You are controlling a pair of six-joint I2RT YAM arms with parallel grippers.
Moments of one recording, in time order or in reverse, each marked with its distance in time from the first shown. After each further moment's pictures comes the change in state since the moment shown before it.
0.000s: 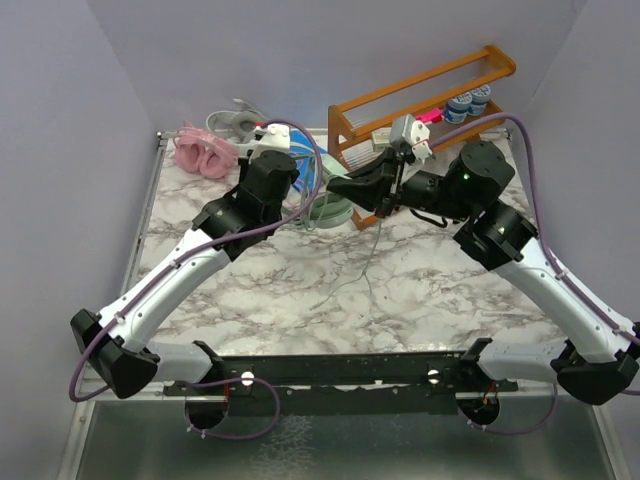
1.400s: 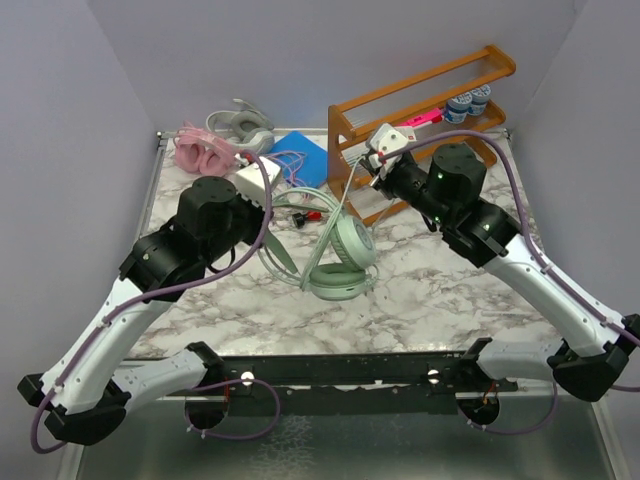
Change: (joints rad) left arm 0.005 -0.307 -0.020 -0.232 0.703 0.098; right arm -0.027 0.041 -0.031 -0.147 0.555 -0.459
